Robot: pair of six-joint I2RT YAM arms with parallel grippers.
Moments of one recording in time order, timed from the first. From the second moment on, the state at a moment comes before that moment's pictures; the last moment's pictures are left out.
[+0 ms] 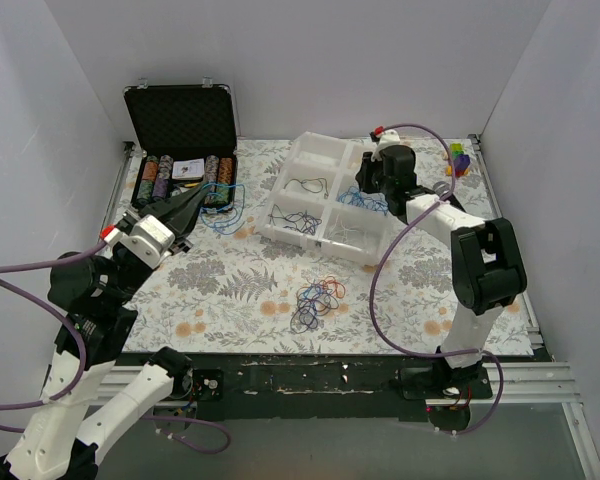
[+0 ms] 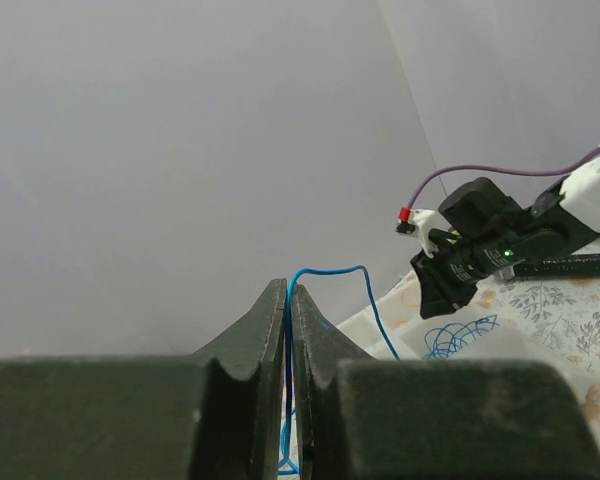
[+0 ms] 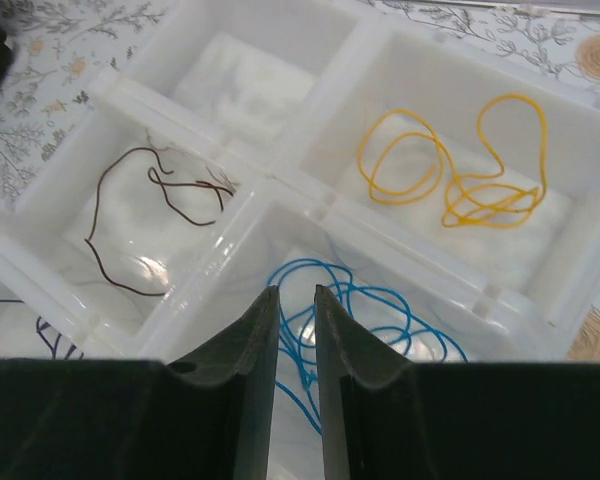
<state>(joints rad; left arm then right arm) -0.50 0.61 1.08 -0.01 0.28 0.36 0.33 1.77 1.16 0.20 -0.04 0.16</state>
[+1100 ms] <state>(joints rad) -0.50 0.78 0.84 0.10 0.55 0.01 0.42 1.31 1.05 0.48 -1.04 0.35</state>
